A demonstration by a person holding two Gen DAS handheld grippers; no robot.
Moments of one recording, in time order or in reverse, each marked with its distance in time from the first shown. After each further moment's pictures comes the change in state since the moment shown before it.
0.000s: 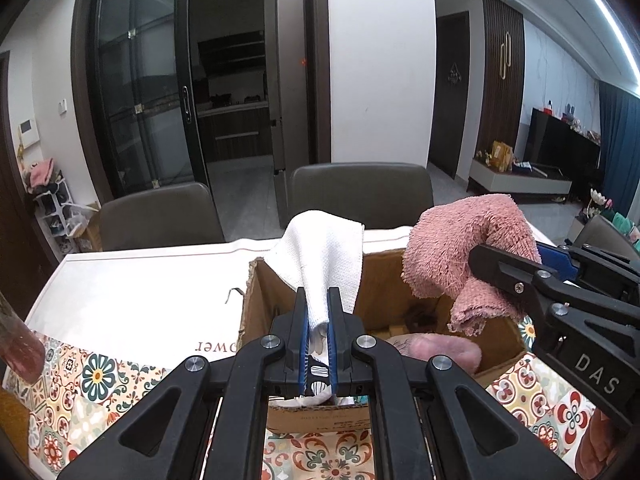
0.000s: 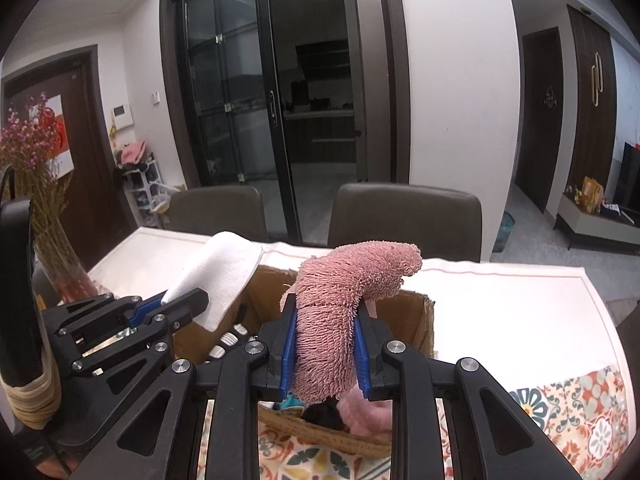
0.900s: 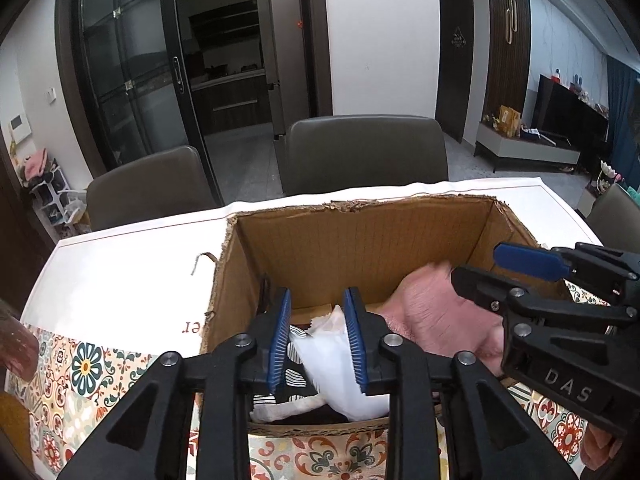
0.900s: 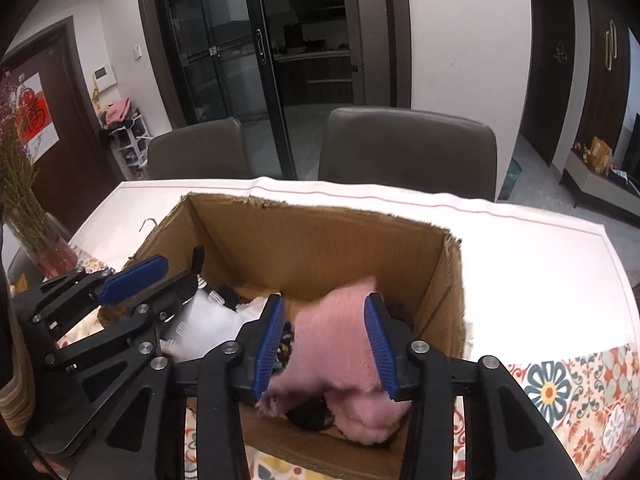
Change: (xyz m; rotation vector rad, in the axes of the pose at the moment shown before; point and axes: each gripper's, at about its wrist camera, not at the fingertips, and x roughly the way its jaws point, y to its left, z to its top) left arm 0.049 -0.005 -0.013 0.031 0.114 0.025; right arm 0.069 -0.019 -0.023 0.025 0.206 0.003
